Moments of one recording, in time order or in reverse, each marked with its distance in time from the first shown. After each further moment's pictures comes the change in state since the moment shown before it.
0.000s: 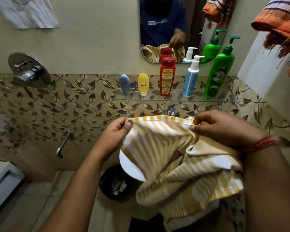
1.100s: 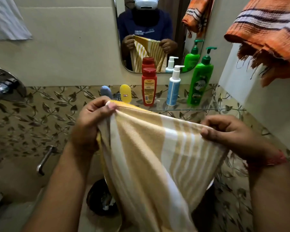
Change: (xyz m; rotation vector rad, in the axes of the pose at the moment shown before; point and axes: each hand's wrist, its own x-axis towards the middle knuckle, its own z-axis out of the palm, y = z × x) left_hand 0.027 0.091 0.015 -0.506 -0.076 0.323; right_hand -0.021 0.054 -0.023 0.661 0.092 -0.412
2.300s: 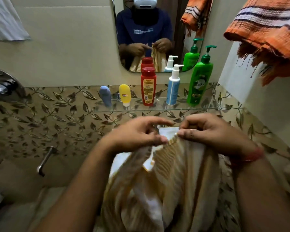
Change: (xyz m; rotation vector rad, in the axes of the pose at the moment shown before) left_hand 0.019 -0.027 0.044 0.579 -0.642 -0.286; right_hand 0.024 -0.002 0.019 -0.126 -0.025 0.038
